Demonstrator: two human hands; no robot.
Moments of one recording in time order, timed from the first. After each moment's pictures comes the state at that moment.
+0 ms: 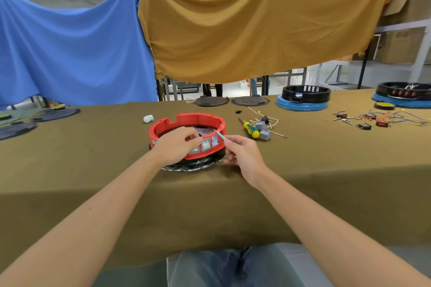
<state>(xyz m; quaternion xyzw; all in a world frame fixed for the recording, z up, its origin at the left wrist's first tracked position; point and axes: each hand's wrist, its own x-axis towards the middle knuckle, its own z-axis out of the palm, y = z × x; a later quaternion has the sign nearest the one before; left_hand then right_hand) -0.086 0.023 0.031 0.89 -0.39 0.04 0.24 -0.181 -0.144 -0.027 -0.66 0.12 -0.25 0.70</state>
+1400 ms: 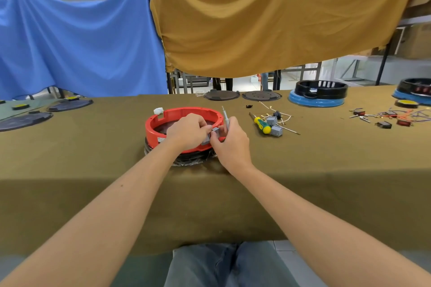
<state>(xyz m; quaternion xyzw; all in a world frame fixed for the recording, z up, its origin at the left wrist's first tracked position) -0.077 0.004 0.038 0.92 -0.31 0.08 0.24 -0.145 -0.106 -0.026 -0.81 0.11 -0.41 0.39</state>
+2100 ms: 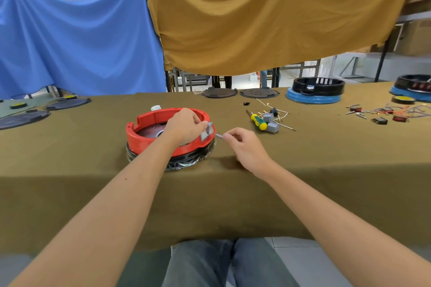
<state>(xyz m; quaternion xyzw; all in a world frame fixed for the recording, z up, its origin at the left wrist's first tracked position) -0.075 0.003 0.036 0.91 -0.30 0.07 0.29 -0.183 -0.142 -0.025 -0.83 0.08 -0.27 0.48</state>
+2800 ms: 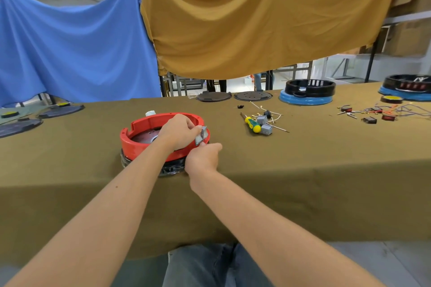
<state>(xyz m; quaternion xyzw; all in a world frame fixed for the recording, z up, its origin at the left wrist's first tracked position) -0.075 0.003 0.034 0.90 -0.30 0.06 0.30 -0.162 -0.031 -0.003 -0.50 0.34 -0.23 0.76</state>
